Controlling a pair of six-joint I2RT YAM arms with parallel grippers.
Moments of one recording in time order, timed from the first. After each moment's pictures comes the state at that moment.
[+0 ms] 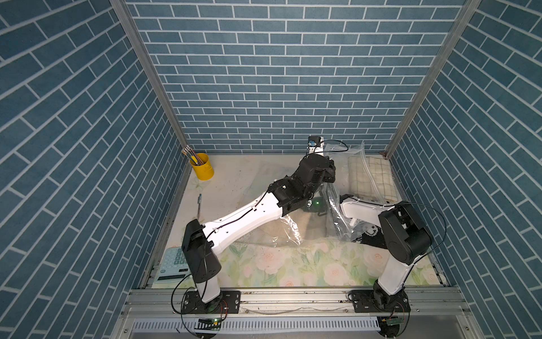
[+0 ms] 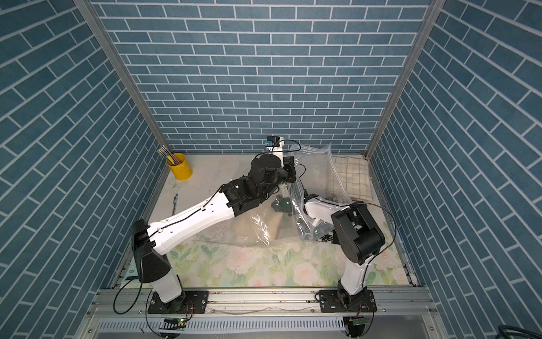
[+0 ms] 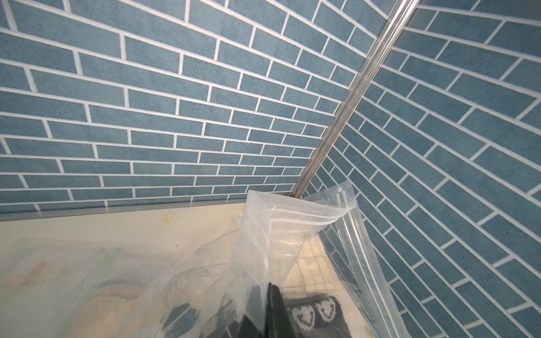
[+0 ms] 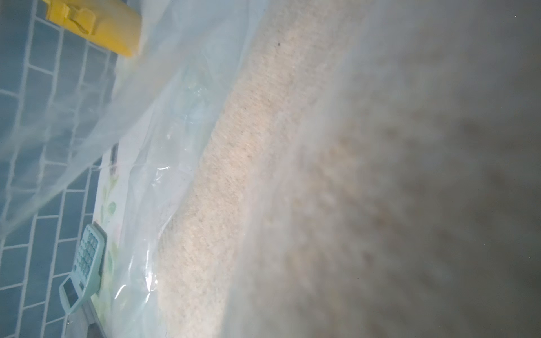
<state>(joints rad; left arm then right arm) -0.99 1.75 1.75 -0.20 -0.45 -0.48 0.57 1.78 1.04 -0.07 -0.38 0.52</state>
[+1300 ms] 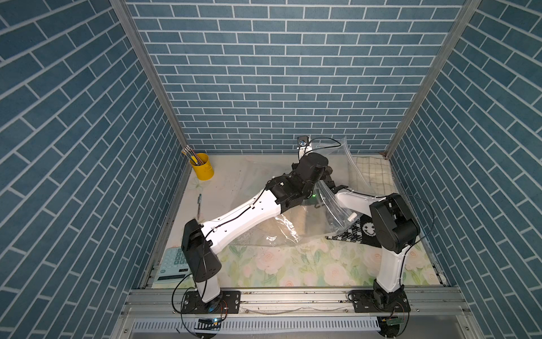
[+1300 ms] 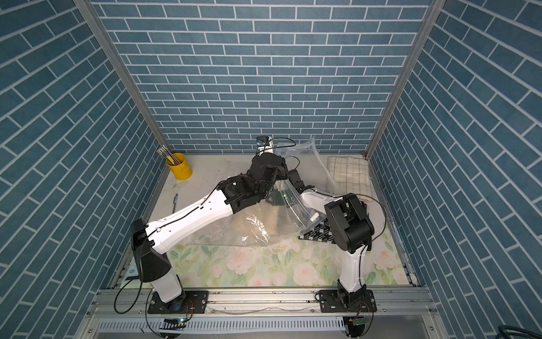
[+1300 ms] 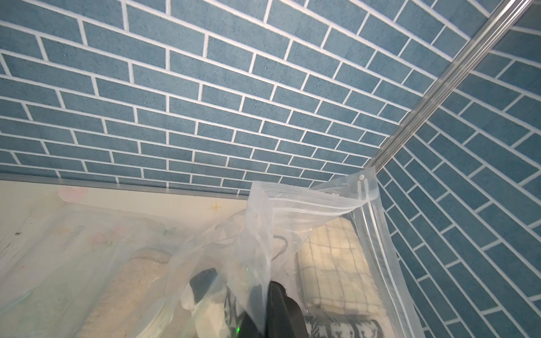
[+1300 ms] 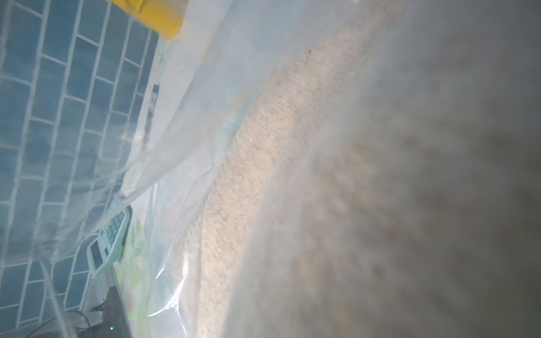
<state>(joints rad) -0.96 1.75 1.78 -0.36 -0.63 -0.59 0.55 1.93 1.22 -0.12 -0.56 0.38</state>
